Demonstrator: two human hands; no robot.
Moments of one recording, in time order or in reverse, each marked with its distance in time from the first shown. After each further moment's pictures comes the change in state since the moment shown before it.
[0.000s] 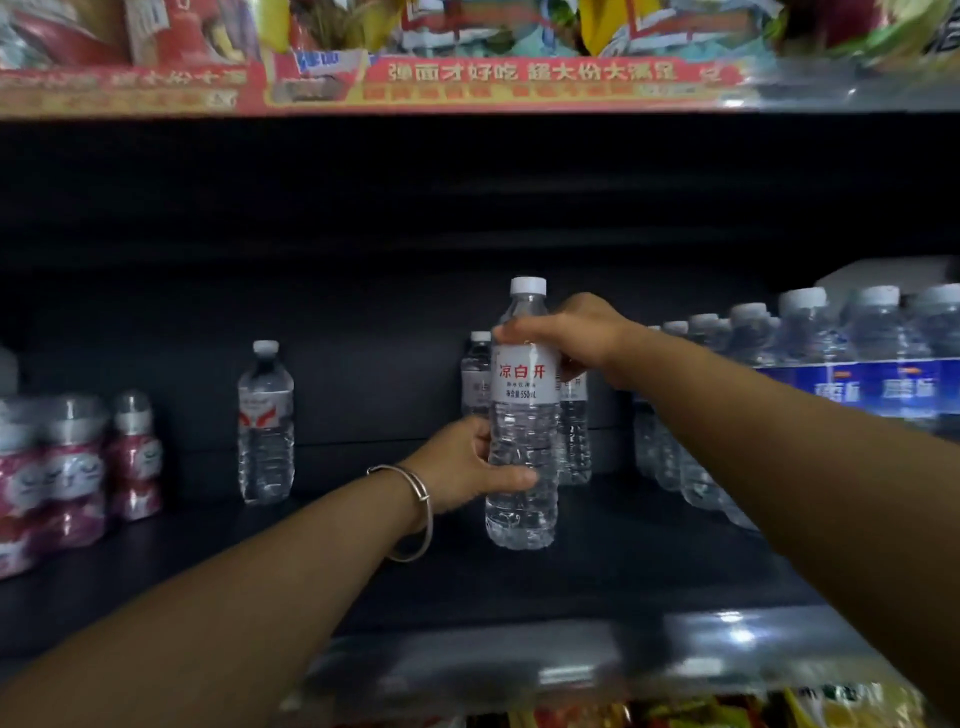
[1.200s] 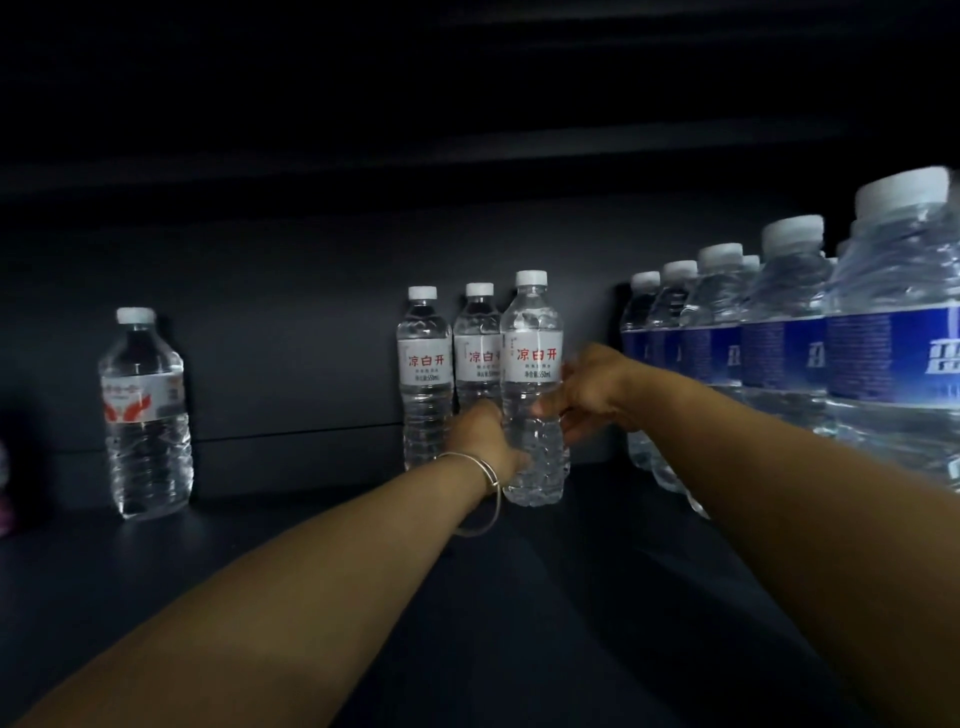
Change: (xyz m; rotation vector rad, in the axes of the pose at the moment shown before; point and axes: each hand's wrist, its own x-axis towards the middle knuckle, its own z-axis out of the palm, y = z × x) left_hand 0.168 -0.060 0.072 0.318 0.300 -0.142; right_hand 0.078 0.151 -0.005 0.053 -0.146 0.349
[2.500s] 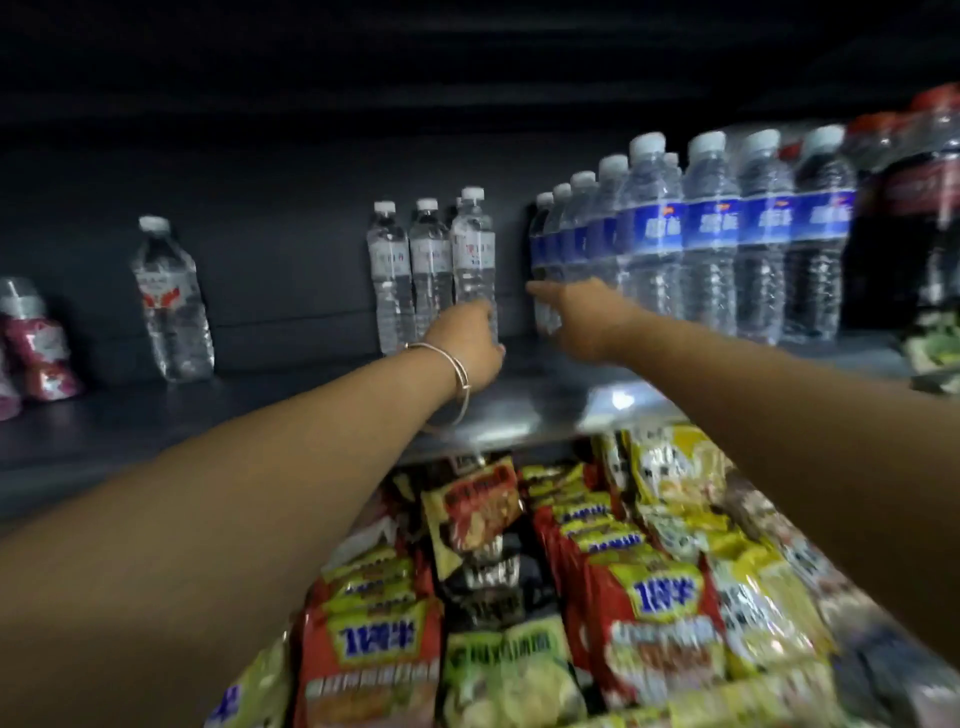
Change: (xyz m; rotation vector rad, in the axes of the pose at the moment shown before) left_hand -0.209 0.073 -0.050 0.284 -0.083 0.228; right_hand -0.234 0.004 0.006 -0.924 0.240 -0.214
